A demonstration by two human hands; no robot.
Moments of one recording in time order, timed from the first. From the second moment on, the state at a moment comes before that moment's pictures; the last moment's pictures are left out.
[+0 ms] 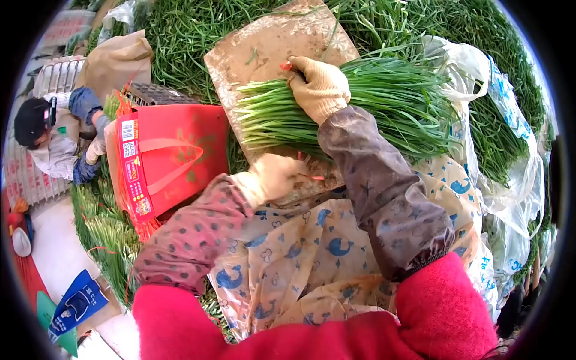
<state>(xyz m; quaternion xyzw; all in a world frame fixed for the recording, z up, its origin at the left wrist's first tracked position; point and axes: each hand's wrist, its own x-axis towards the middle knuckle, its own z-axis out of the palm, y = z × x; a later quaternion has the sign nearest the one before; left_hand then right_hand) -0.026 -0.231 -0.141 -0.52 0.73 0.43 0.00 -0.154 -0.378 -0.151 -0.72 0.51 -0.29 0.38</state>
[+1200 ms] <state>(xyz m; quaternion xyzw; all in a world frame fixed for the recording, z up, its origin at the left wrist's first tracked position) -0.057 -0.305 -0.130 -0.63 0.12 0.64 -0.43 -0.193 -0.400 -0.165 -0.55 0.32 -0.19 0.75</state>
